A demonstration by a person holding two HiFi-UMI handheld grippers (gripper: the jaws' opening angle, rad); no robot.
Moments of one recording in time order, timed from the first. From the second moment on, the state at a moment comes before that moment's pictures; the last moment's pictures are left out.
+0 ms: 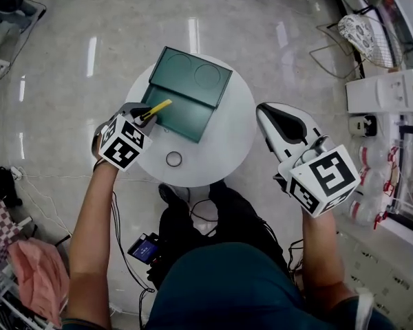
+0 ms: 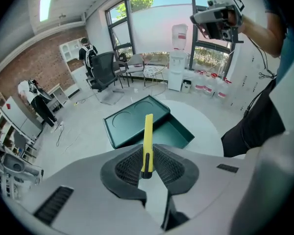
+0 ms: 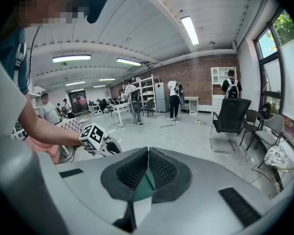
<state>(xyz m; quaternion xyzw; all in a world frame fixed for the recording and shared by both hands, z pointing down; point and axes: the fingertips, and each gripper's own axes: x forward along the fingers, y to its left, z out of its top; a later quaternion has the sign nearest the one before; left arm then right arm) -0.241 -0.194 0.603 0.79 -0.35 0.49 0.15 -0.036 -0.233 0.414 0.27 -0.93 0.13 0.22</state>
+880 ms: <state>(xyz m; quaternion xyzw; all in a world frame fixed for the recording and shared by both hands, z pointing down) -0.272 -0.075 0.324 0.81 -0.52 0.24 0.09 -0.085 -0.158 0.264 0.25 -0.95 0.05 0.17</state>
